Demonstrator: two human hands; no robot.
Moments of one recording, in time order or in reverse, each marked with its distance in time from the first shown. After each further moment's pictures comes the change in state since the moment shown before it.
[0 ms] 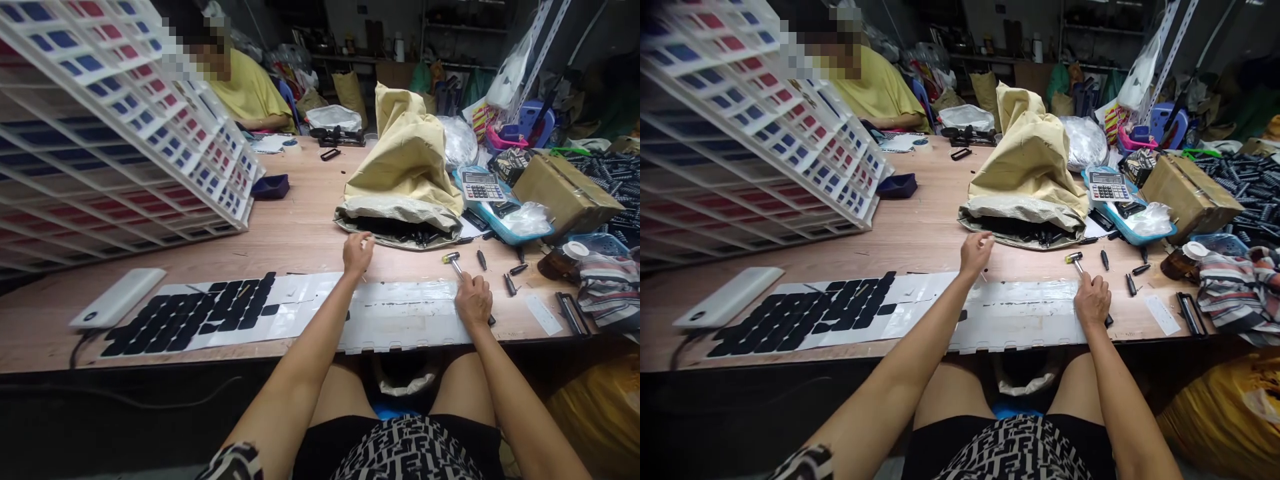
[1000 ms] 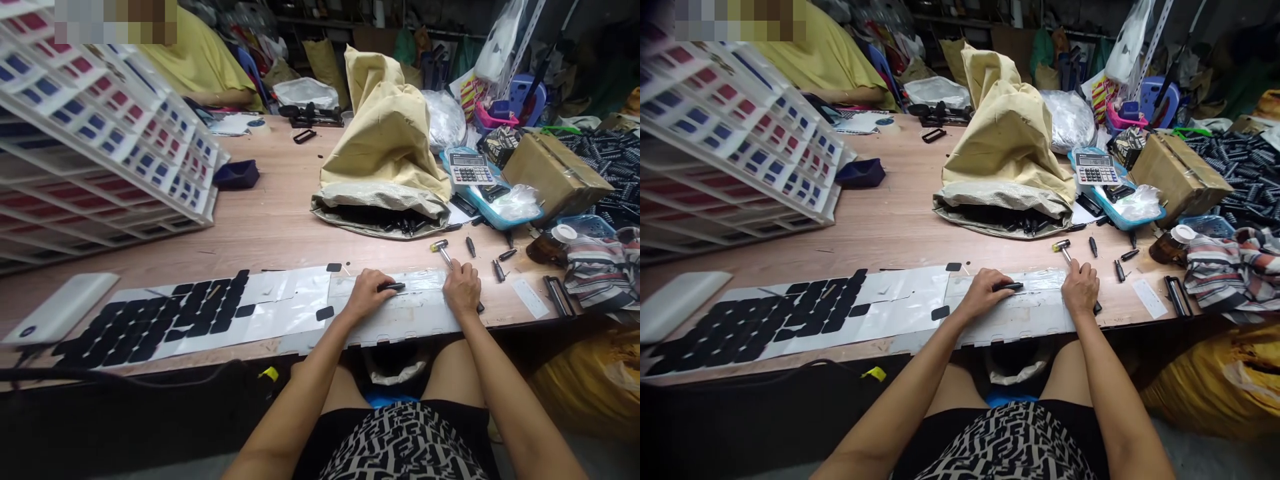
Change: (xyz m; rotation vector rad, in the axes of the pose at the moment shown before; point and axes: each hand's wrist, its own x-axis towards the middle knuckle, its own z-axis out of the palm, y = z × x) left_hand -0.108 0.001 0.013 0.011 -0.524 0.336; right_hand 0.000 -0.002 0.001 0.012 -0.050 0.011
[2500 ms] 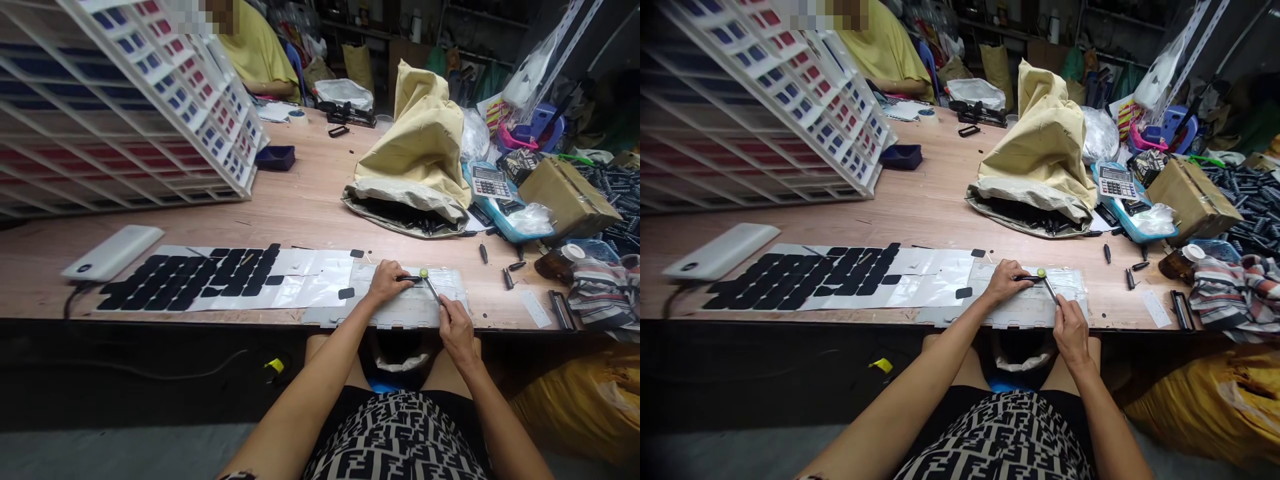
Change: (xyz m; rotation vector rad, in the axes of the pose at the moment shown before) left_hand 0.003 -0.006 0.015 -0.041 0.107 -0.057; right_hand -0.090 -0.024 -0.047 0.667 -0.084 -0.165
